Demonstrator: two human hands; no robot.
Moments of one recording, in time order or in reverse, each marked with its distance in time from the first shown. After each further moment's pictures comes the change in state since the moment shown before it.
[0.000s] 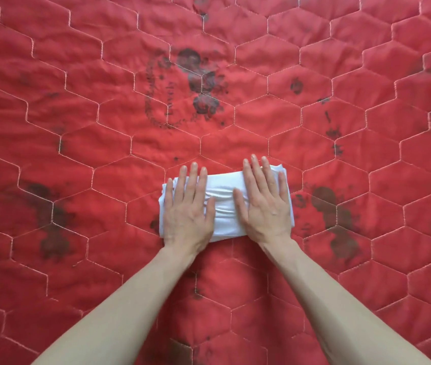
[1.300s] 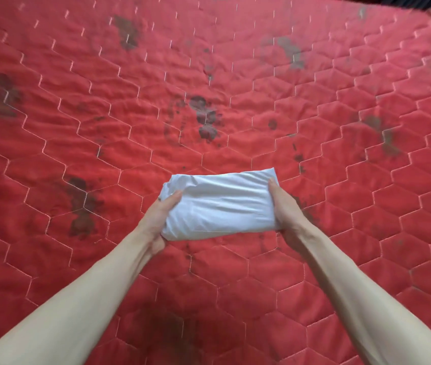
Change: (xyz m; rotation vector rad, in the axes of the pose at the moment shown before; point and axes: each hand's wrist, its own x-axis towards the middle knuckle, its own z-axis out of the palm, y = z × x) left_hand -0.045 -0.005 -0.137 -1.622 -0.336 -0.833; right_hand -0.022 0.012 -0.153 1.039 -0.340 0.664
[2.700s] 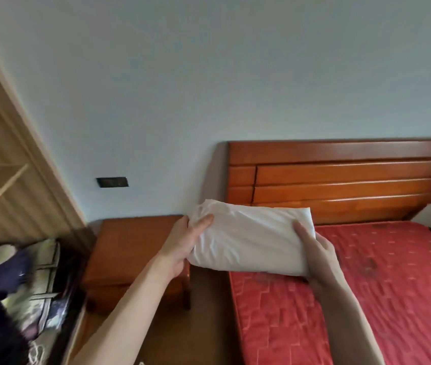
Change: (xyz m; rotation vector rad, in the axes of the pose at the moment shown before) left_hand -0.903 -0.041 -0.254 -0.547 1.053 0.749; right_hand -0.787 -0.265 0.253 -0.188 -1.062 -0.572
